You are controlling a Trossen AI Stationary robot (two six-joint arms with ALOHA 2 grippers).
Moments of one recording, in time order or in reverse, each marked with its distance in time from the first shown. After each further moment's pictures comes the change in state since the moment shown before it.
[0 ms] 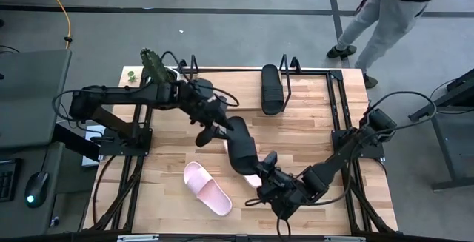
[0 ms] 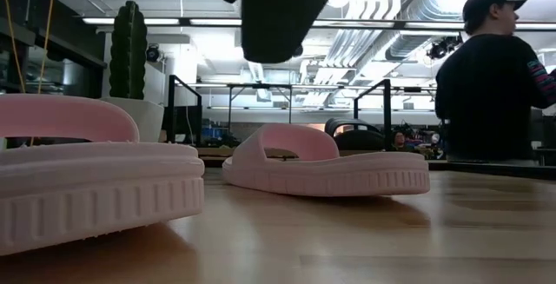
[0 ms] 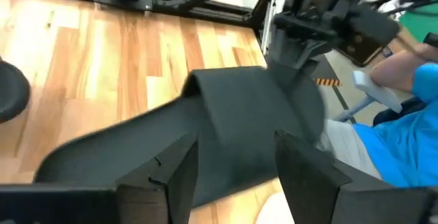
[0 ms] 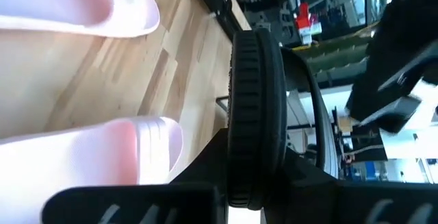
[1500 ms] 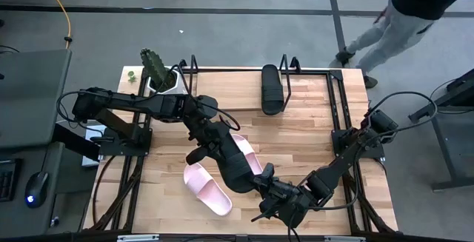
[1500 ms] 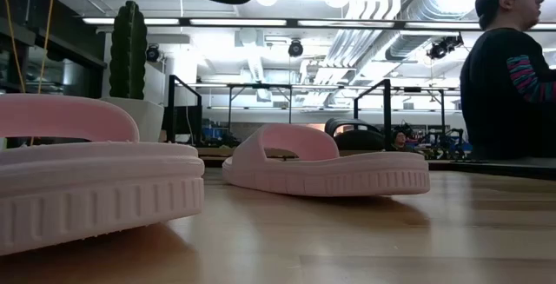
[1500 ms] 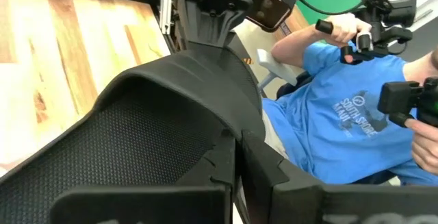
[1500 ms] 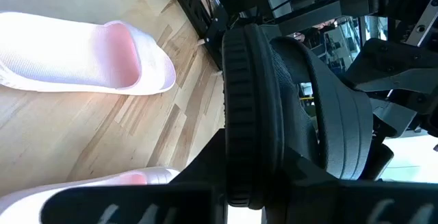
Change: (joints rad) left arm -0.148 0.047 -0.003 0.085 0.237 -0.128; right arm 0.051 0.002 0.001 0.222 -0.089 -0.218
